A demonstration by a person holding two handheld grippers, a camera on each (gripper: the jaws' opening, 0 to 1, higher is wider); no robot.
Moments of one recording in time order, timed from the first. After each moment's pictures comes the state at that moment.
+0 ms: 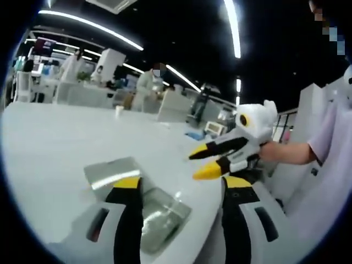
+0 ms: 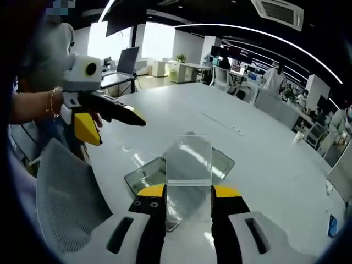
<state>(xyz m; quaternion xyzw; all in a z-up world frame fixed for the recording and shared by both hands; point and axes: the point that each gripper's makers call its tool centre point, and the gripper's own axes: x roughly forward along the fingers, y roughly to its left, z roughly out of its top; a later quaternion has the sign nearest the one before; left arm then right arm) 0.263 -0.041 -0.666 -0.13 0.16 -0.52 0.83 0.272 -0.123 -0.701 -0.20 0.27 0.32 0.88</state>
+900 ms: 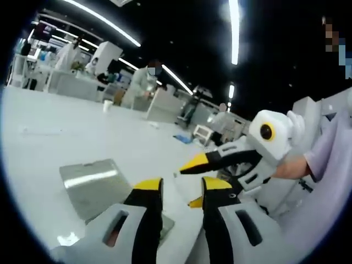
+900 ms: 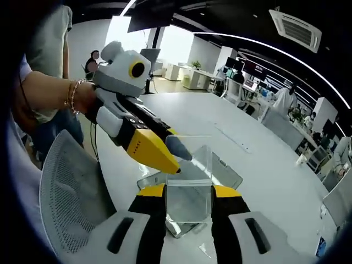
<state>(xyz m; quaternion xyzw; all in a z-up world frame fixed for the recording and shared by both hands) 0.265 -0.081 -0.661 -0.16 0.18 -0.55 0.80 0.256 -0.094 -0.688 -0.25 0.23 0.36 0.87</state>
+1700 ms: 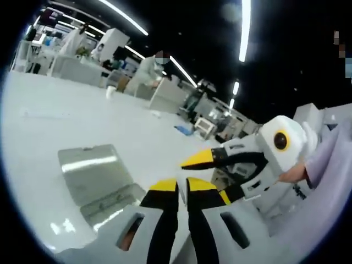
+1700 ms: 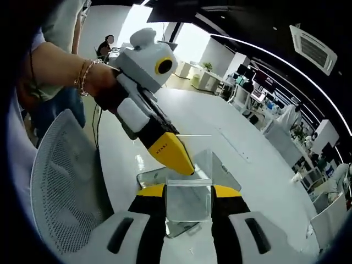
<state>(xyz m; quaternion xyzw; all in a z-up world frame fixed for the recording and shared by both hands) 0.262 -0.077 -0.675 -0.18 0.24 -0.53 0.79 0.249 -0.082 -0.692 -0.32 0.20 0.37 0.85</state>
